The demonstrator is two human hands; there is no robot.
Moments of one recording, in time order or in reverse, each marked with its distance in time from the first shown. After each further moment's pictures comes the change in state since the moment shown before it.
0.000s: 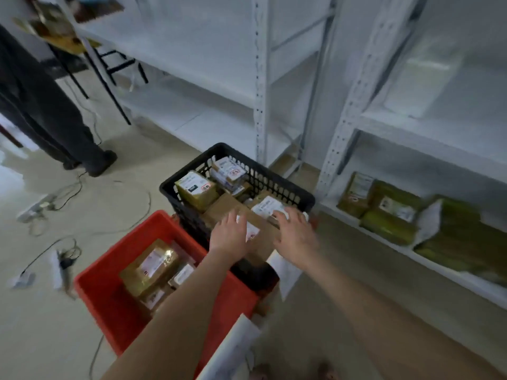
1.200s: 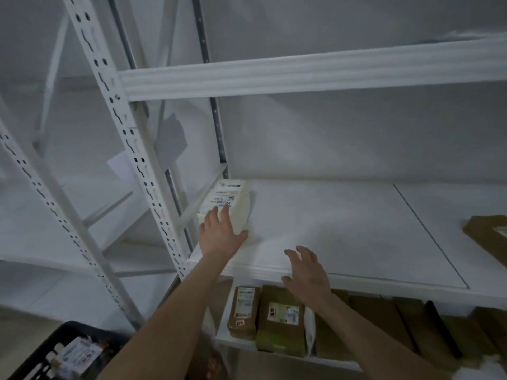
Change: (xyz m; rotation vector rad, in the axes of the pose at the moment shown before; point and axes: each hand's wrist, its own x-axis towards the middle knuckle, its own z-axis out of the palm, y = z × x) left_hand 0.189 0.433 -0.192 -0.125 0.416 0.289; right_hand -0.024 0.360 -0.249 0.097 0.367 0.394
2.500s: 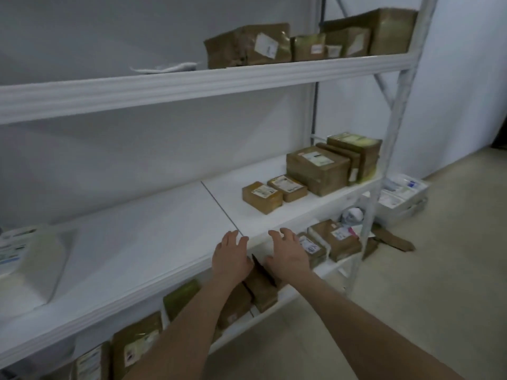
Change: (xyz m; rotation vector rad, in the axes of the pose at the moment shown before) left_hand -0.207 0.344 0.084 -0.004 -0.264 0.887; right_hand -0.223 0.239 -0.131 0.007 0.314 0.657
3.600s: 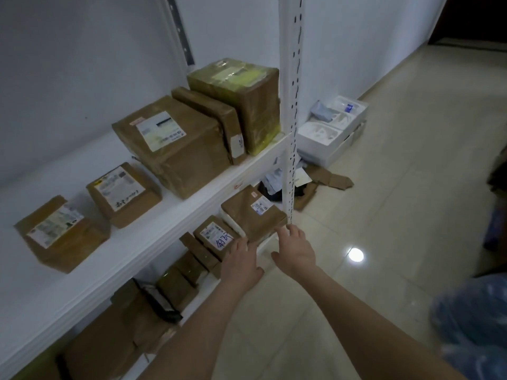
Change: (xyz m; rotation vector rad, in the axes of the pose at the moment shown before) left_hand 0.265 0.341 0.250 -0.011 -0.428 0.256; right_hand 0.193 0.447 0.020 0.075 -0.182 0.362
